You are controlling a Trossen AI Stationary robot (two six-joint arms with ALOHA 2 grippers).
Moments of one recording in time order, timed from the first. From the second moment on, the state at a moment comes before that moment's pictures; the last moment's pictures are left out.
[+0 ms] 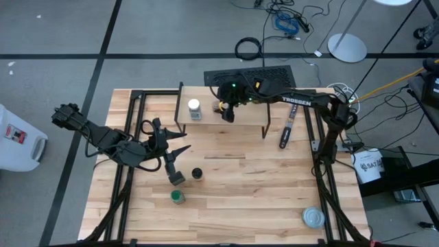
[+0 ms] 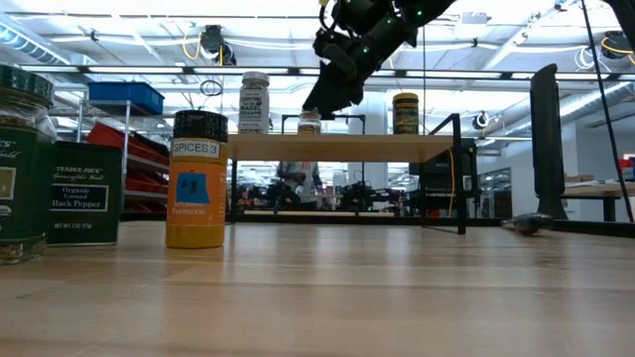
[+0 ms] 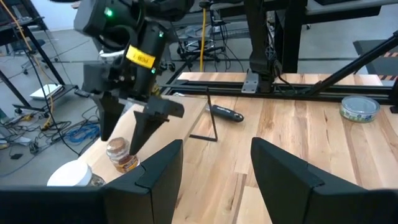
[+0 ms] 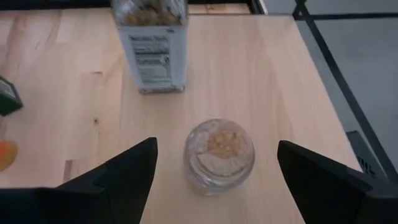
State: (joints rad) left arm -0.50 1.05 1.10 -0.43 -0.84 -0.14; right arm -0.41 1.82 1.60 -0.50 -0.14 -0.21
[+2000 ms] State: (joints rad) left arm -0.50 1.05 1.10 -0.44 -0.84 -0.15; right arm -0.29 1.74 1.59 -0.64 -0.16 -0.13
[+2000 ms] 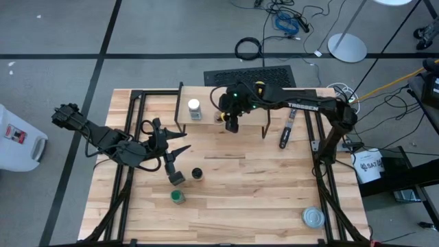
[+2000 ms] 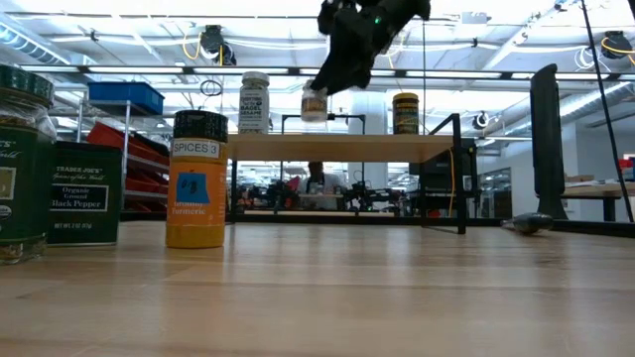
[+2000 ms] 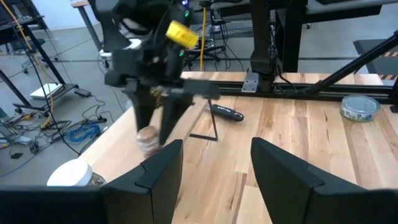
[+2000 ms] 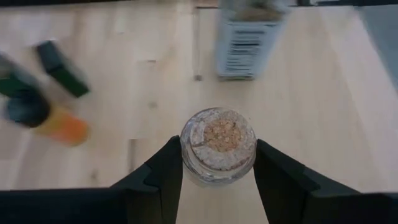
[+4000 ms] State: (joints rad) left arm -0.50 1.05 1.10 -0.43 -0.85 -0.18; right arm 0.29 2.04 1.24 0.32 0.00 0.13
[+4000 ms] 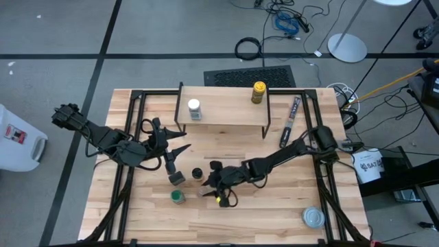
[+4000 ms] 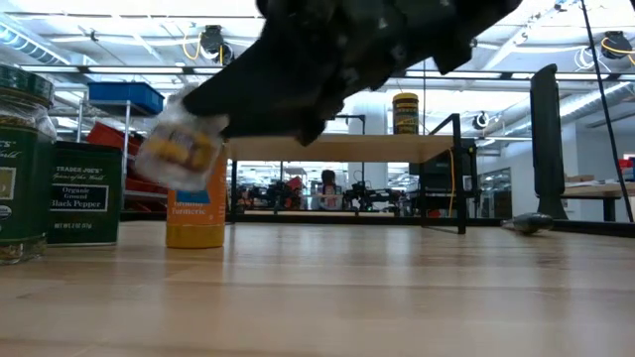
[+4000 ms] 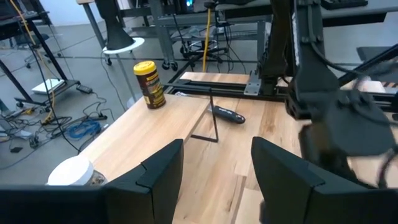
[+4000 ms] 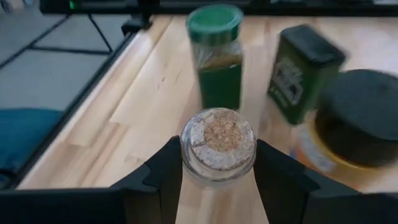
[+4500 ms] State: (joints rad) left arm -0.50 1.05 1.10 -0.43 -0.85 -0.18; right arm 0.30 2.18 1.41 0.20 0.00 0.07
